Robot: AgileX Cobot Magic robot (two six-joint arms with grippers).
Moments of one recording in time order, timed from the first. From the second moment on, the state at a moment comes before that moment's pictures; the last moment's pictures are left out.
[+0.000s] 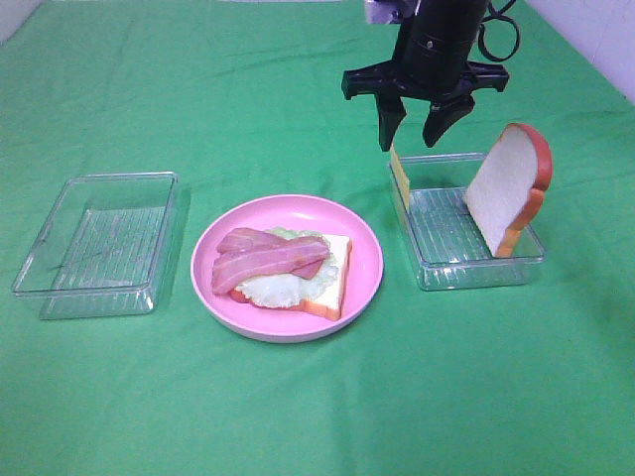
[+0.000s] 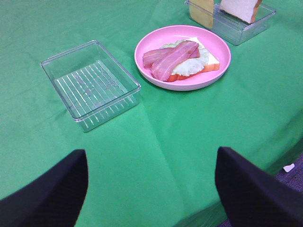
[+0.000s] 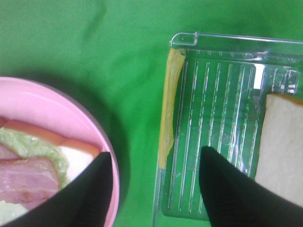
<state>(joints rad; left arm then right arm) -0.56 0.00 -0.50 0.03 1.05 -0.02 0.40 2.20 -1.95 0.04 1.14 0.19</state>
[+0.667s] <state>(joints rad) -0.56 0.00 -0.50 0.03 1.05 -0.02 0.39 2.27 -1.96 0.07 1.09 0.17</state>
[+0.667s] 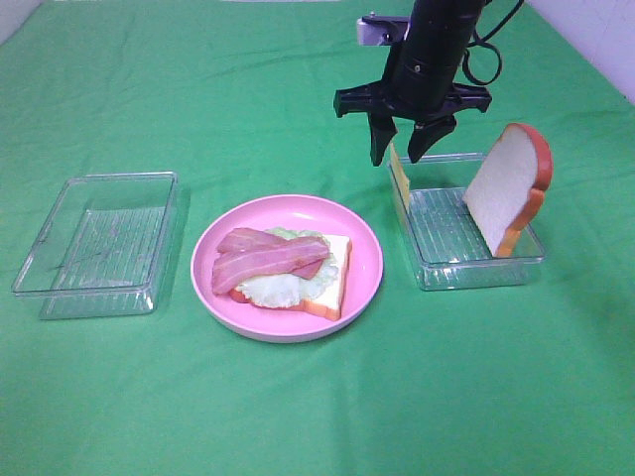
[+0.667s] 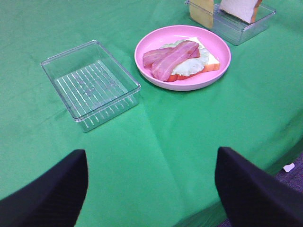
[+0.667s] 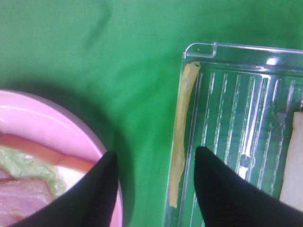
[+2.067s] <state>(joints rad) -0.56 0.00 -0.50 0.03 1.05 -0.02 0.39 2.30 -1.96 0.01 1.11 0.17</state>
